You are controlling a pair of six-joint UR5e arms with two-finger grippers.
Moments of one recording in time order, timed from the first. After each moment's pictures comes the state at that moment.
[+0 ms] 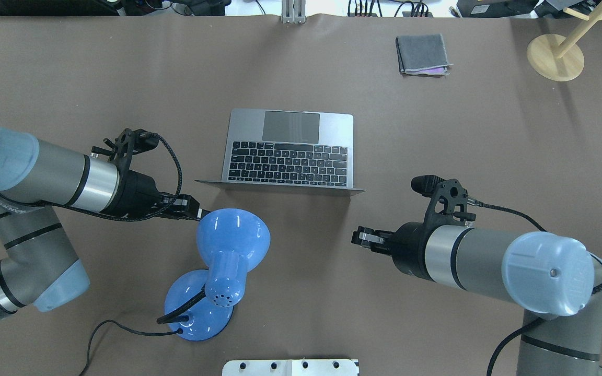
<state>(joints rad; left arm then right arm) -0.63 -1.85 -1.77 -2.58 -2.20 -1.36 0.33 -1.39 2.17 -1.05 1.55 1.60</state>
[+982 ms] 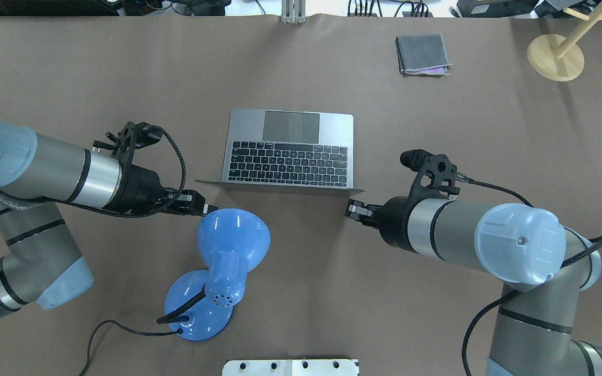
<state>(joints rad) -0.64 -1.87 -1.79 -2.57 -2.20 -1.36 0.38 -1.30 2.10 -1.11 1.55 1.60</state>
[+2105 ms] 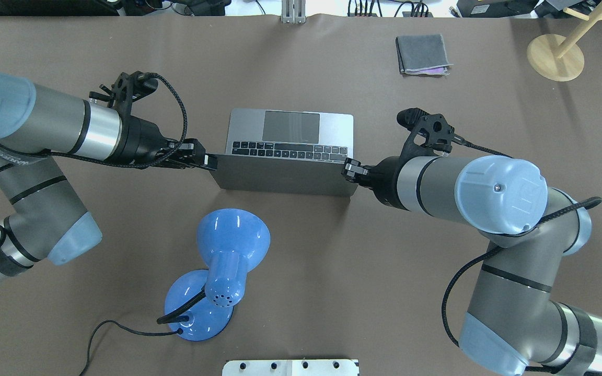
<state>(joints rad) -0.75 -1.96 -1.72 -2.51 -2.20 -1.36 0.50 -1.19 2.02 -1.20 1.59 1.59</state>
